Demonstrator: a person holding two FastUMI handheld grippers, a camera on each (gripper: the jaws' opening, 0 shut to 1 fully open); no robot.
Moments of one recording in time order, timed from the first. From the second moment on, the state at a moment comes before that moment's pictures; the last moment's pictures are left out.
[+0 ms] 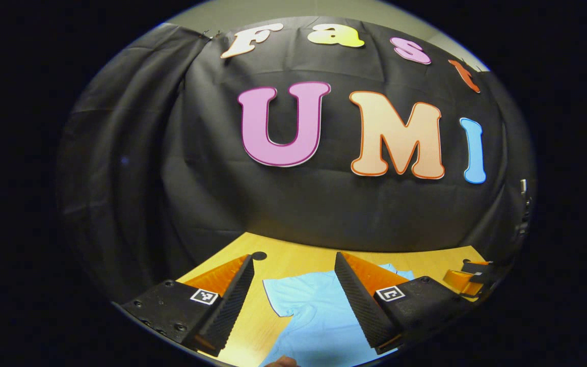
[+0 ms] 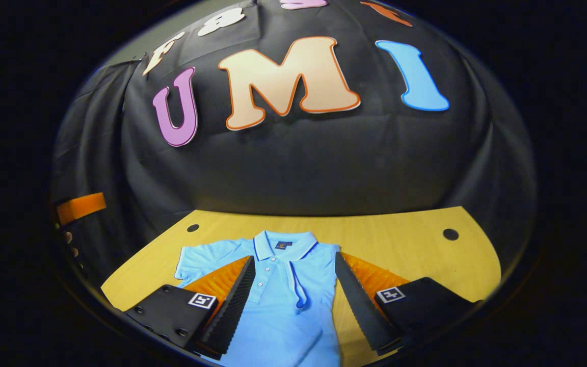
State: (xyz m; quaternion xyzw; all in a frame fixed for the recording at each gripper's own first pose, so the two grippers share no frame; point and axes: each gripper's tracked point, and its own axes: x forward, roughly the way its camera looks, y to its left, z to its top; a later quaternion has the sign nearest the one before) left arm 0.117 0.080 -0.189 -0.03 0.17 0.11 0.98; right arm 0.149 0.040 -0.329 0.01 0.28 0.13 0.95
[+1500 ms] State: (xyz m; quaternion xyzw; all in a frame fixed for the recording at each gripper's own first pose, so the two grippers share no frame) left arm 0.210 0.129 -0.459 -0.03 0.40 0.08 0.91; right arm 0.045 -0.055 -0.327 -0.05 0.33 -0.04 0.94
